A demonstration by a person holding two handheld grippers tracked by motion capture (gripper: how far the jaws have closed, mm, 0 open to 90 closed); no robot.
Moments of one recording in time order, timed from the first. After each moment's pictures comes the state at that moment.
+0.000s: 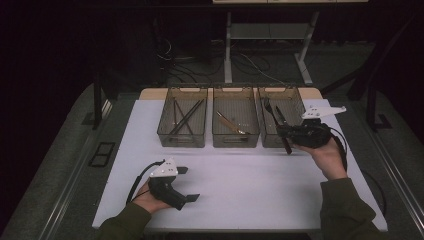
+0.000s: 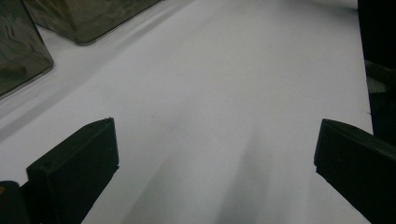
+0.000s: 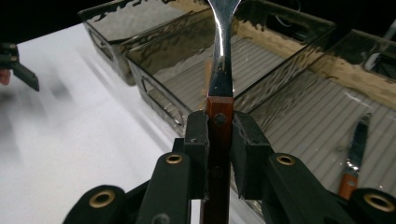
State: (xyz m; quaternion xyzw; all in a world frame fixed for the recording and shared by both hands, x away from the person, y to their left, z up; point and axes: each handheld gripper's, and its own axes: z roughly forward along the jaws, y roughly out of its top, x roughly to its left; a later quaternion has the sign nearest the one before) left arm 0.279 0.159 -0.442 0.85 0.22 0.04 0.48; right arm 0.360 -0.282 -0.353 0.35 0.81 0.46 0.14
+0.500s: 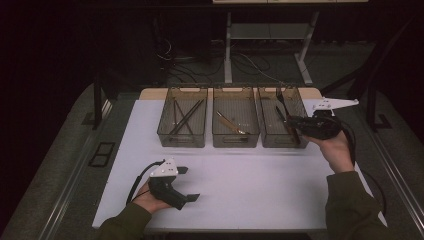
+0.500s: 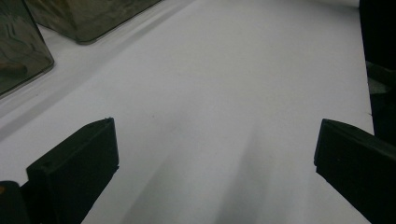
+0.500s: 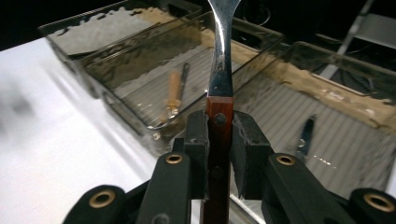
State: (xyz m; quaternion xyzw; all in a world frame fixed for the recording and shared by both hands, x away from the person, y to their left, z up) left arm 0.279 0.159 -0.442 0.85 0.23 0.04 0.48; right arm 0.374 -0.306 -0.342 0.37 0.79 0.46 0.18
